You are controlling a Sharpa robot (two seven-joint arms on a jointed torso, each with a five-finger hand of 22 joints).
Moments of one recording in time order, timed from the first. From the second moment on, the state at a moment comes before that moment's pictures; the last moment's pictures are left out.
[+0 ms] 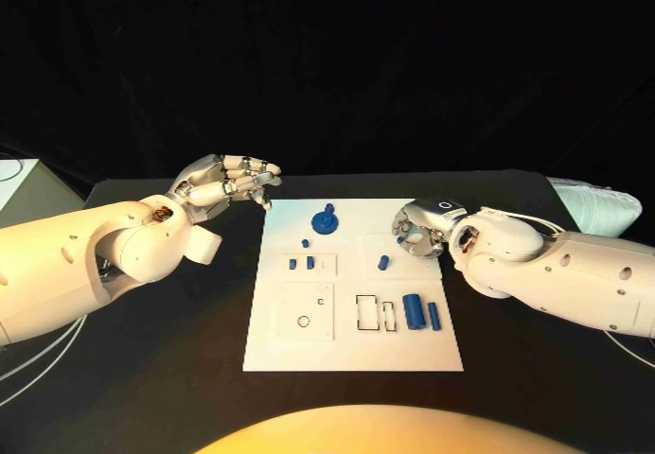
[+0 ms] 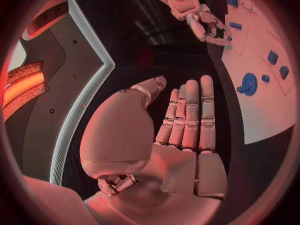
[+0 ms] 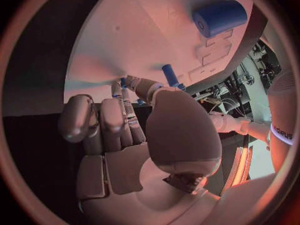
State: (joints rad) left arm 1.19 -0.97 -0.05 1.53 -0.15 -0.06 0.38; left_hand 1.33 -0.21 0.49 0.09 0.18 0.87 0.19 0.30 0.32 1.00 0.12 0.36 0.13 0.97 0.06 0.95 0.56 0.18 0.91 0.16 0.74 0.61; right arm 1.20 -0.80 -0.19 1.46 -1.63 -0.31 -0.22; right_hand 1.29 -0.21 0.64 -0.02 0.14 0.96 0.17 0.20 0.32 1.14 0.10 0.11 0.07 1.46 0.00 1.15 1.05 0.10 1.43 0.10 1.16 1.12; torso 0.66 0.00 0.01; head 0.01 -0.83
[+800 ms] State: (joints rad) left arm 1.19 -0.97 -0.05 1.53 -0.15 -0.07 0.38; left_hand 1.33 -0.21 0.49 0.09 0.18 0.87 0.19 0.30 0.32 1.00 0.13 0.36 0.13 0.97 0.06 0.95 0.56 0.18 0.91 0.16 0.74 0.61; right arm 1.18 -0.77 -0.18 1.44 -1.67 -0.32 -0.24; right_hand 1.31 -0.20 0.64 -0.04 0.14 1.03 0.14 0.25 0.36 1.22 0.08 0.14 0.09 1.47 -0.01 1.24 1.11 0.08 1.45 0.09 1.28 1.25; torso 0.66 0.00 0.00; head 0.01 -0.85
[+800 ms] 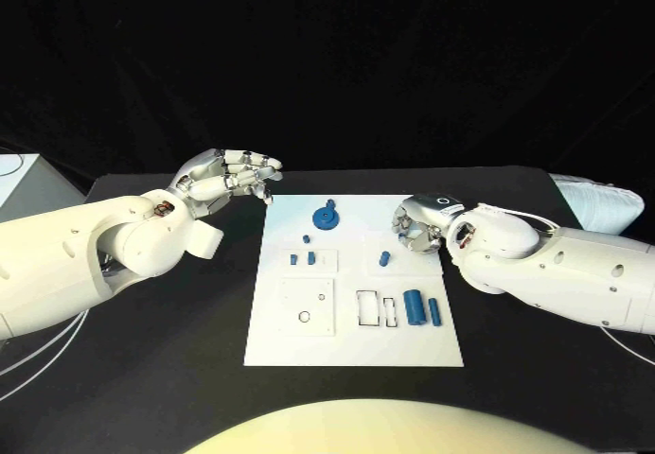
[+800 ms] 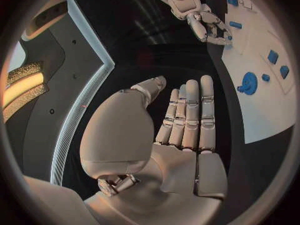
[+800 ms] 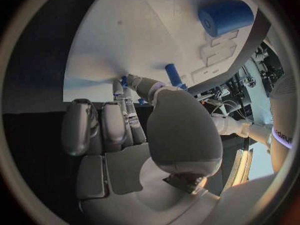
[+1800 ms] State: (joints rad) left arm 1.19 -0.97 -0.05 1.53 -0.15 -0.09 0.40; left_hand 1.34 -0.21 0.48 0.09 0.18 0.87 0.19 0.29 0.32 1.00 0.13 0.36 0.13 1.00 0.06 0.96 0.56 0.18 0.96 0.15 0.75 0.61; right arm 1.16 -0.78 -0.19 1.48 -1.75 -0.41 -0.33; right_hand 1.33 -0.18 0.68 -0.09 0.17 1.10 0.11 0.29 0.40 1.25 0.10 0.17 0.09 1.46 -0.03 1.27 1.10 0.07 1.47 0.07 1.37 1.31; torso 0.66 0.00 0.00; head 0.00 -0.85
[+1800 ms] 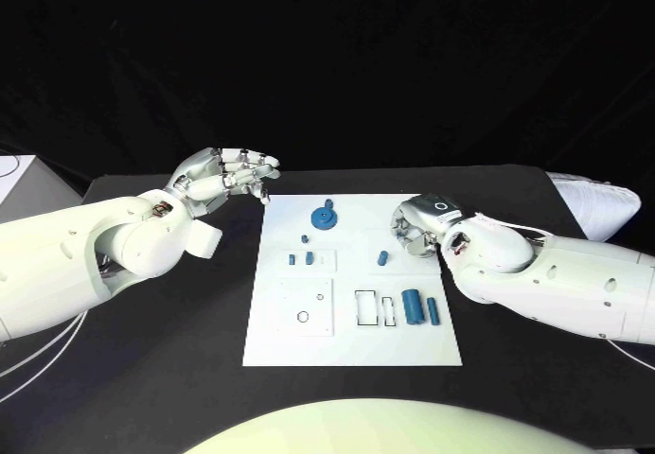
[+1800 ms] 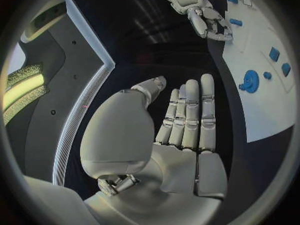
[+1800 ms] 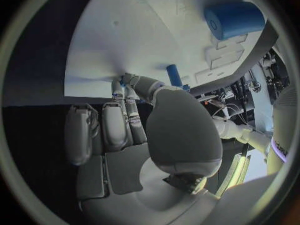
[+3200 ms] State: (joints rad) left arm 1.19 -0.95 -0.05 1.52 -0.15 -0.09 0.41; left_hand 1.34 -0.20 0.48 0.09 0.18 0.87 0.19 0.29 0.32 1.00 0.13 0.35 0.13 1.00 0.06 0.96 0.56 0.18 0.96 0.15 0.75 0.62; right arm 1.17 -0.82 -0.17 1.76 -1.59 -0.45 -0.28; right_hand 1.33 -0.18 0.68 -0.10 0.17 1.10 0.11 0.29 0.40 1.25 0.10 0.16 0.09 1.47 -0.04 1.27 1.09 0.07 1.47 0.07 1.37 1.31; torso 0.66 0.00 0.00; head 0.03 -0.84
